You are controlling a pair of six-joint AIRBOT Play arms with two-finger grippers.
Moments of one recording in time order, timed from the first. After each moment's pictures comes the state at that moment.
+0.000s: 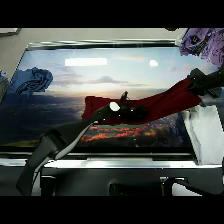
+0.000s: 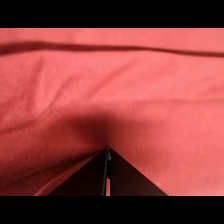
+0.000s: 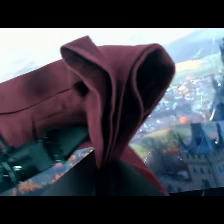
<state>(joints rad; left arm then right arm) -0.78 -2.19 1.82 0.39 -0.63 -1.68 -0.26 -1.37 1.69 1.91 -1.57 -1.34</state>
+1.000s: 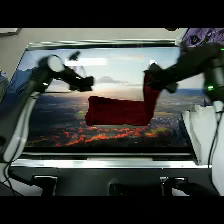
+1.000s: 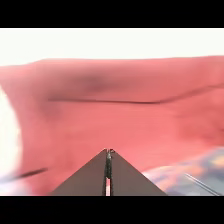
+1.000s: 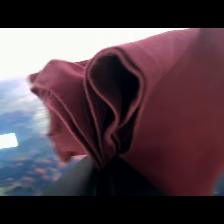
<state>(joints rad) -0.29 -1.73 1.89 1.27 -1.35 -1.78 0.20 -1.39 1.70 1.91 -1.35 -0.97</state>
